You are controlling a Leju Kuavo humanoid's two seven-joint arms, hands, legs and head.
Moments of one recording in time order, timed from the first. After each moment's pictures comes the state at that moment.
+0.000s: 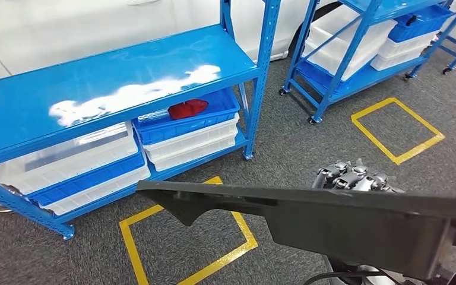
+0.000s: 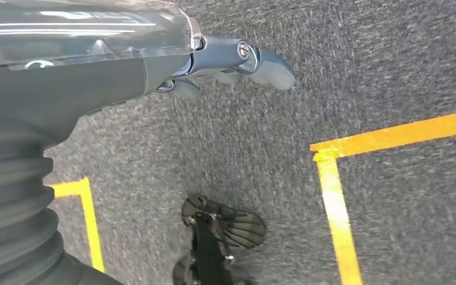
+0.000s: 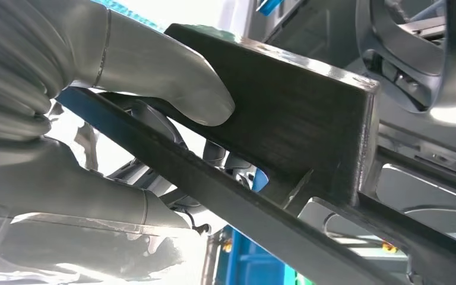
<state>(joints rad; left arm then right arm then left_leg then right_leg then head) -0.09 -0.06 1.19 -0.22 -0.91 0.07 -0.24 -0.08 0.02 0.15 -2.16 -0.07 0.52 -0.68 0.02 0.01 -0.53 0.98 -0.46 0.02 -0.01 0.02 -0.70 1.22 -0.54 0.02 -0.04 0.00</state>
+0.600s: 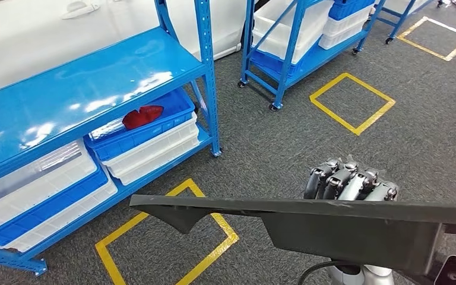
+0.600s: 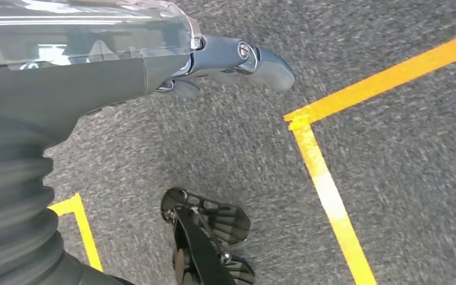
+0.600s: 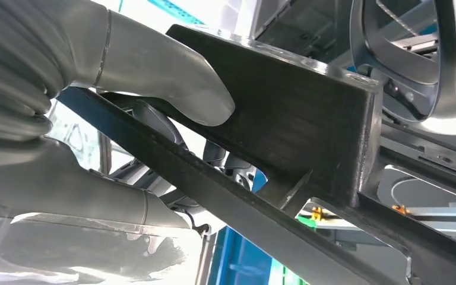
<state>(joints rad) -0.10 -0.06 1.19 -0.22 -0.89 0.08 -0.27 -0.13 0.03 0.13 -2.11 -0.11 0.64 -0.68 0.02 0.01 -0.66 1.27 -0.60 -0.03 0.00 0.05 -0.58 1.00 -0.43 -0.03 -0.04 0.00</state>
